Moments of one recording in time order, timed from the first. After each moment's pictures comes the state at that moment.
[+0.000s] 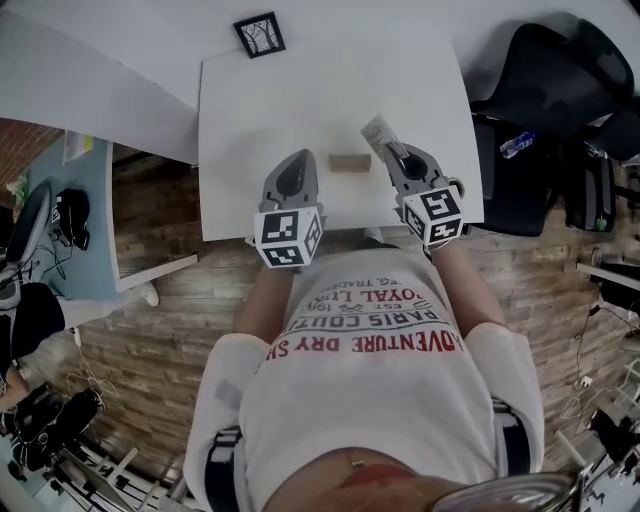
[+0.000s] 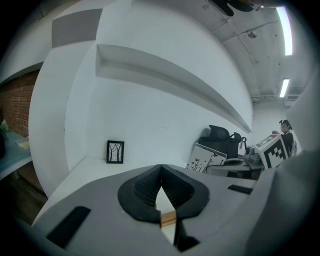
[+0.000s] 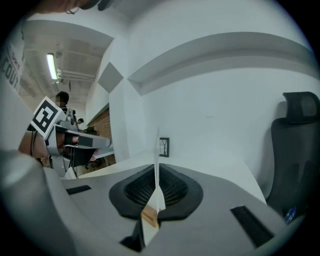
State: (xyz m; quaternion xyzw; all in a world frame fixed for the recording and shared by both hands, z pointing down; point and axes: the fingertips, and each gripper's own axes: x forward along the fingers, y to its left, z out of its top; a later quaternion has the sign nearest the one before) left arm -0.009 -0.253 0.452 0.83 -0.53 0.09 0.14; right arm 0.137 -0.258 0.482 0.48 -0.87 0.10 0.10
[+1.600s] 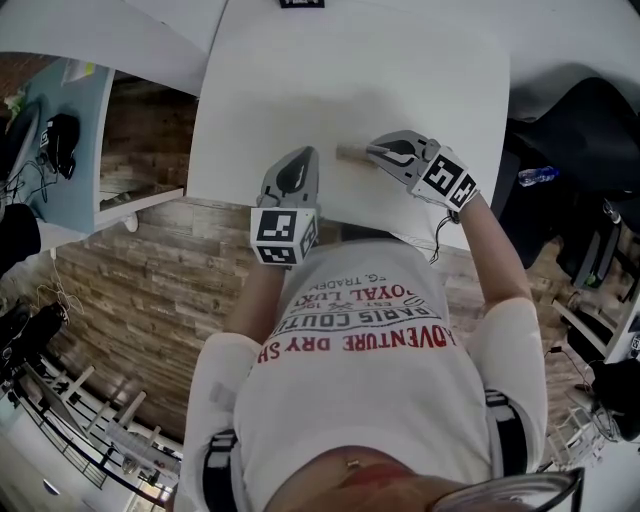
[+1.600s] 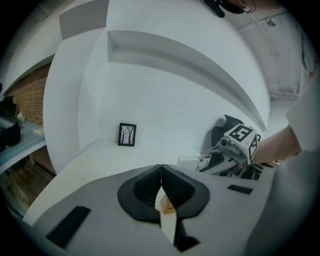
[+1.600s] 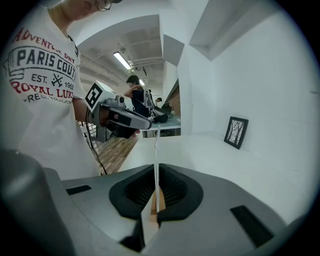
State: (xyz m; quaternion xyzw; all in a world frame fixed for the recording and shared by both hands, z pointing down) left arm -0.012 -0.258 0.509 0.78 -0.58 0.13 0.20; right arm 0.073 -0.266 0.548 0.00 -0.97 0.04 0.23
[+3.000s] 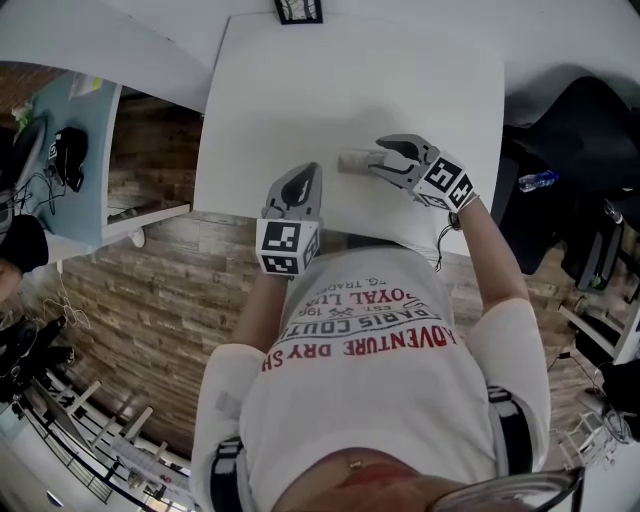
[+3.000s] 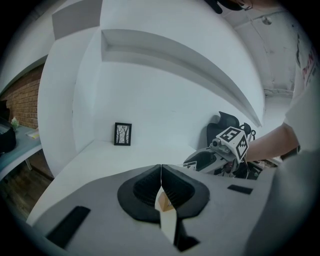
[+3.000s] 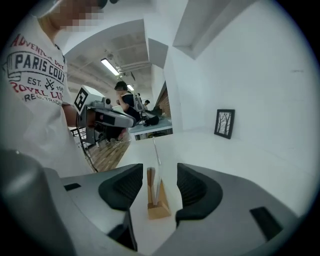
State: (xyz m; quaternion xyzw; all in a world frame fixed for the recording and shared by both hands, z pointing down) left arm -0.012 -0.249 0.512 0.80 -0.55 0.15 0.19; right arm 0.081 -0.281 0.573 0.05 -0.97 0.09 0.21
